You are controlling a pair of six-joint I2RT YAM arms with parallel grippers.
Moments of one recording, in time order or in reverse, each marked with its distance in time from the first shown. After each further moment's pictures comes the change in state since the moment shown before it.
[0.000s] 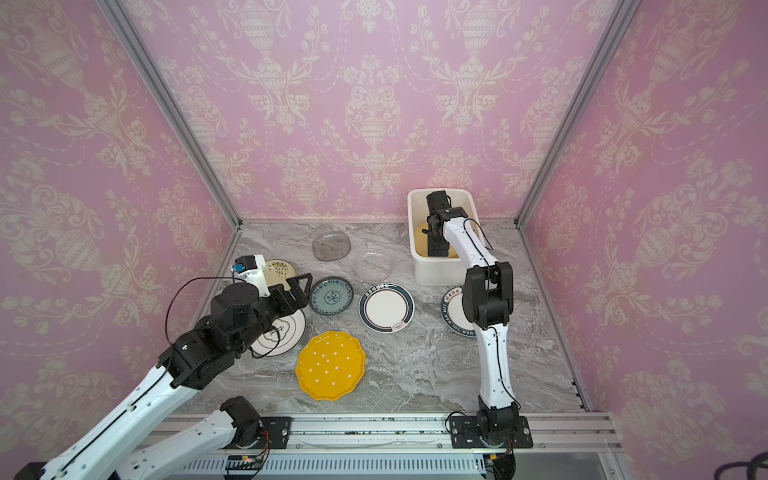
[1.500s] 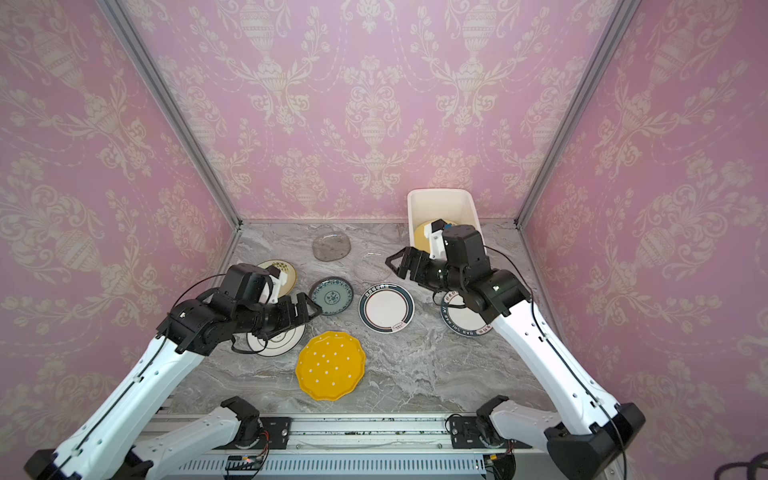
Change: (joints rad) left arm 0.177 0.211 0.228 -0.561 0.591 -0.004; right arm 0.351 -1.168 -0.955 0.269 -0.484 -0.950
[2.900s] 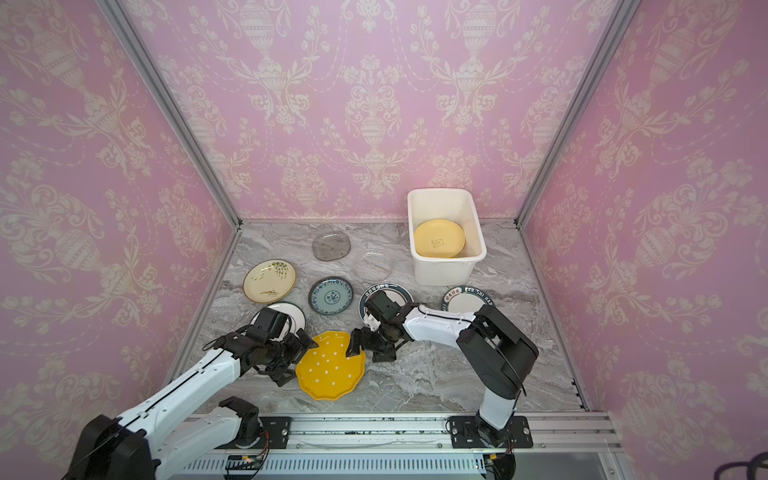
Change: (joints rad) left arm 0.119 0.007 -0.678 0.414 0.024 -0.491; right arm 0.289 0.612 -0.262 0.303 -0.196 0.089
